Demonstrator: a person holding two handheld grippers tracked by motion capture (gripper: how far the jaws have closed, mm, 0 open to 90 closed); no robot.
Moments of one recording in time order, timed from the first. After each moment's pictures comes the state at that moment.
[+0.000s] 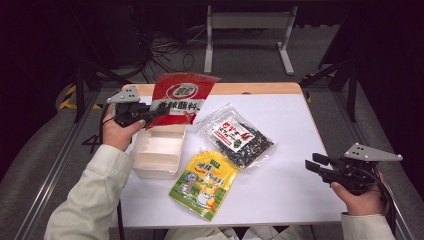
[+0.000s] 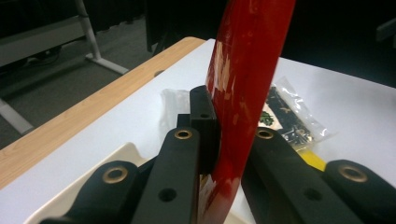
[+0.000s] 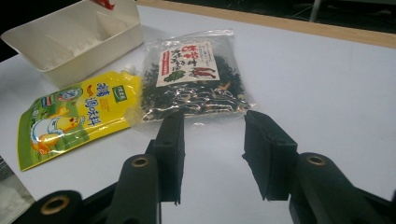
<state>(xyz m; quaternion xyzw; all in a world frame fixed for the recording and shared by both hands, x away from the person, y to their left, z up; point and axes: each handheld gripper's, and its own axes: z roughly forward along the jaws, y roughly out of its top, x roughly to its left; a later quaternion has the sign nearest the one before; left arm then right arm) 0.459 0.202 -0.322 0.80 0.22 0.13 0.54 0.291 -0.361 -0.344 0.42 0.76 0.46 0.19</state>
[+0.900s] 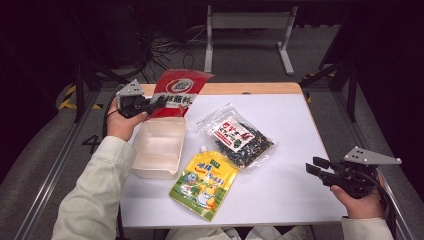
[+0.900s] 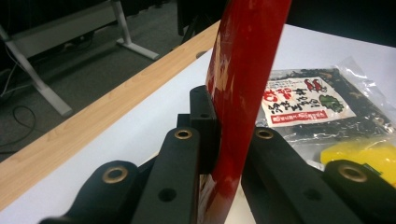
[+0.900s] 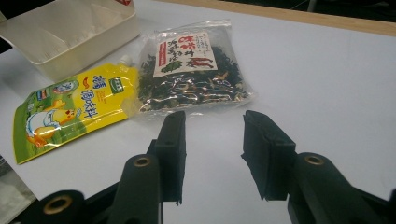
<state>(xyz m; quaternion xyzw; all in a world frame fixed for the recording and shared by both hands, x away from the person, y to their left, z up) 0.502 0.205 -0.344 0.81 0.25 0.17 0.50 0.287 -0.362 -0.350 0.43 0.76 0.45 0.19</state>
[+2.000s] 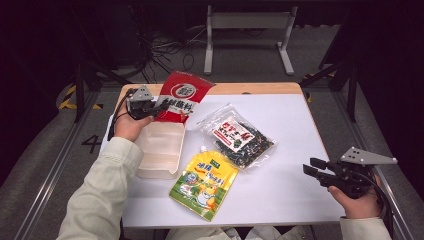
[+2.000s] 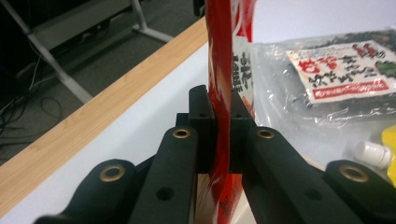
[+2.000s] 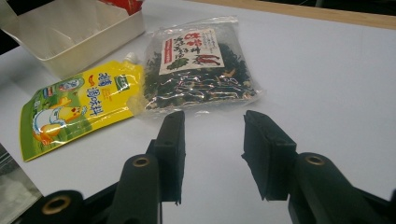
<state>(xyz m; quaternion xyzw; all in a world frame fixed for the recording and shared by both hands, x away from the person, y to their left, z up) 0.518 0.198 -0.372 0.83 0.25 0.21 0.45 0.289 -0.358 -0.353 0.43 0.76 0.45 0.18</state>
